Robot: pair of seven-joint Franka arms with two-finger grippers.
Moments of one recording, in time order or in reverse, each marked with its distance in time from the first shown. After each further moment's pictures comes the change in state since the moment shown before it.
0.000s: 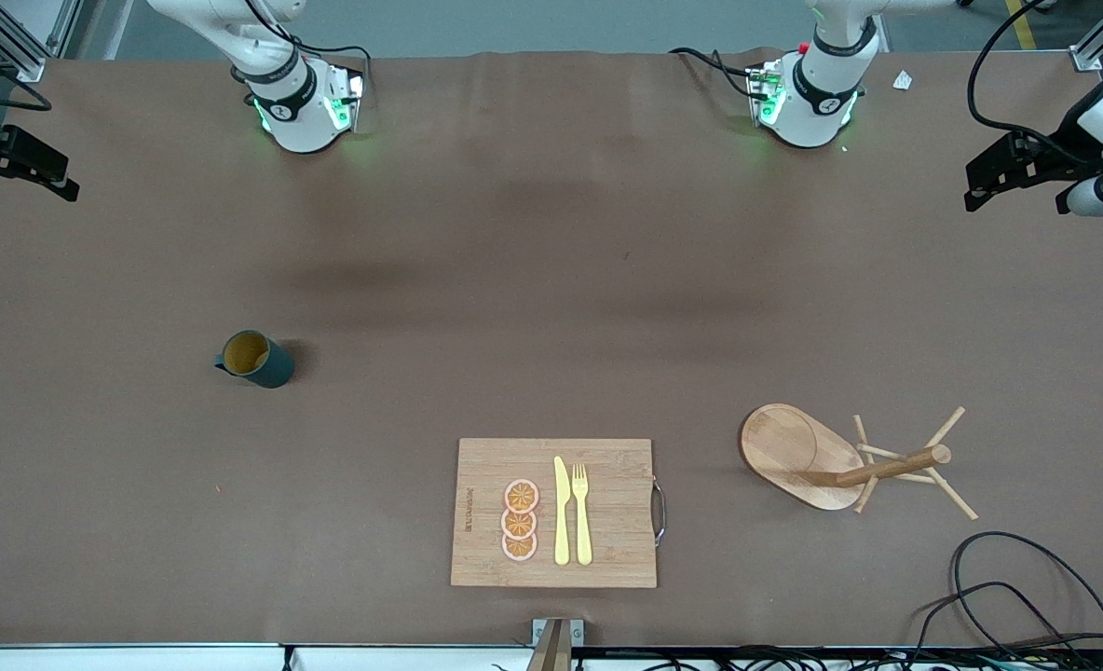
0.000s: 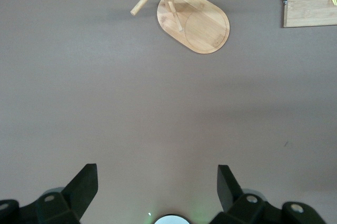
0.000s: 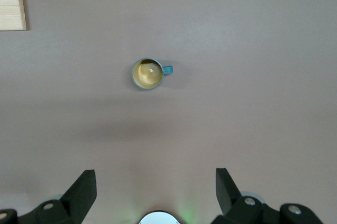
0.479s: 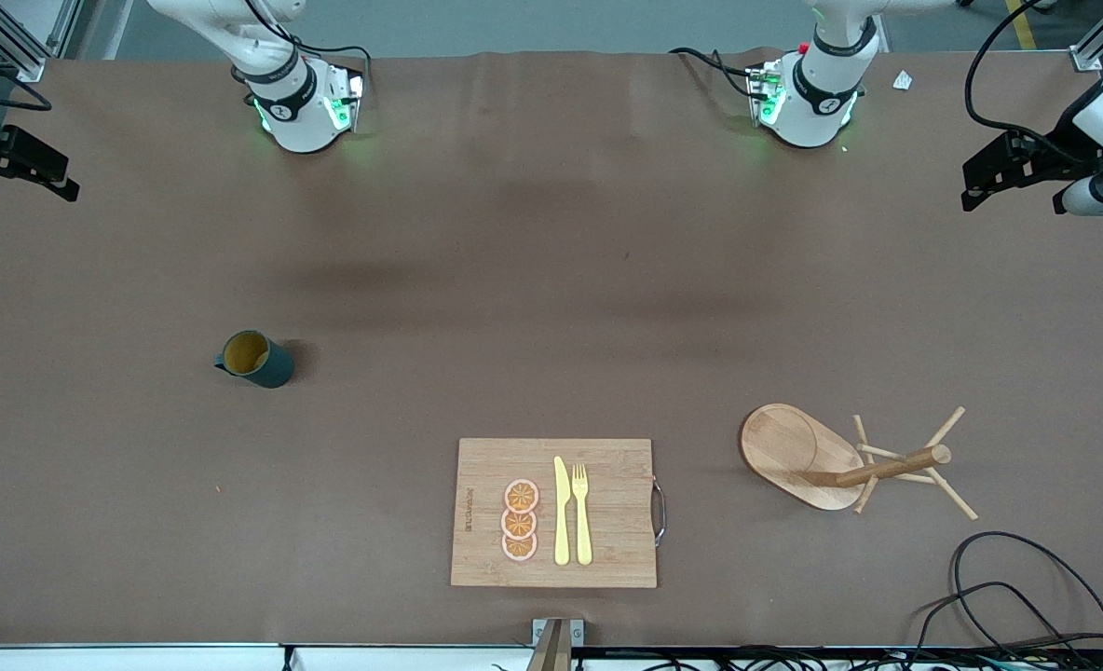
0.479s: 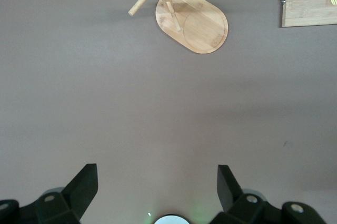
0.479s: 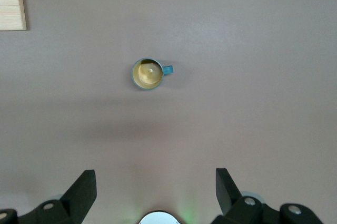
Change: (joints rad) left arm -0.001 0.000 -0.001 0.001 -0.008 0.000 0.000; right arm 0.000 0.000 0.000 0.000 0.000 0.000 0.000
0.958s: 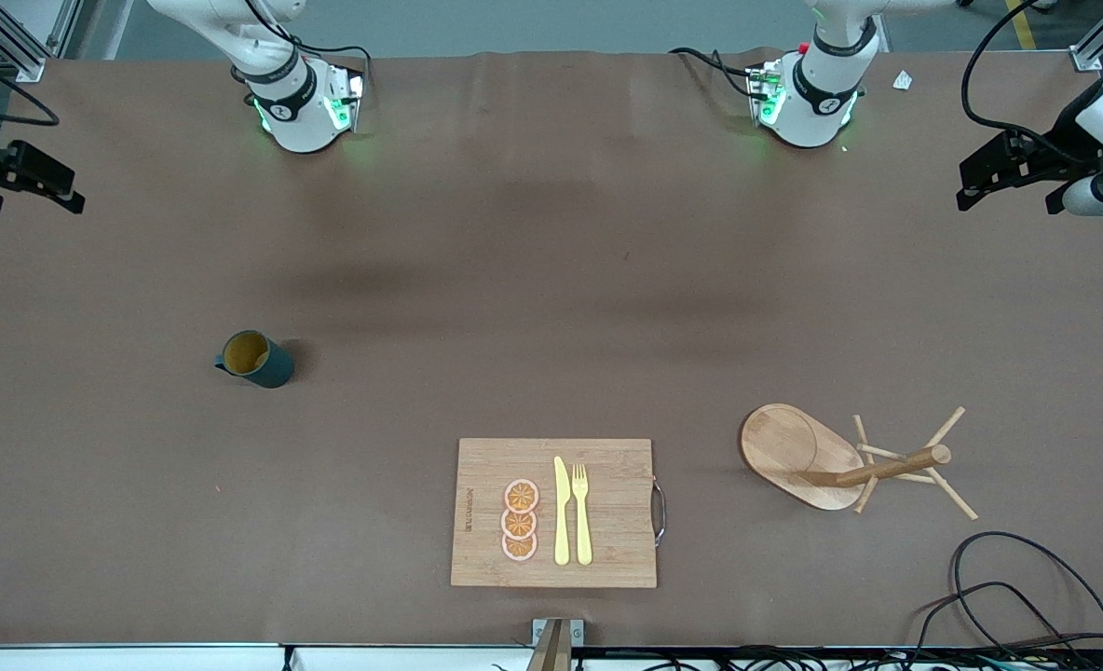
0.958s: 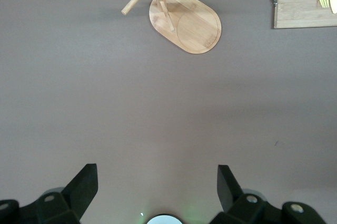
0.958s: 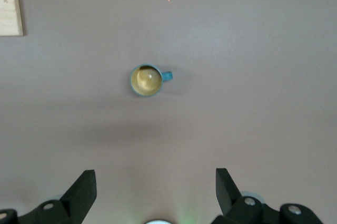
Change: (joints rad) left arm 0.002 0.002 0.002 0.000 -0.024 0.000 -0.009; right arm 0.000 0.013 -0.003 -0.061 0.000 0.097 0.000
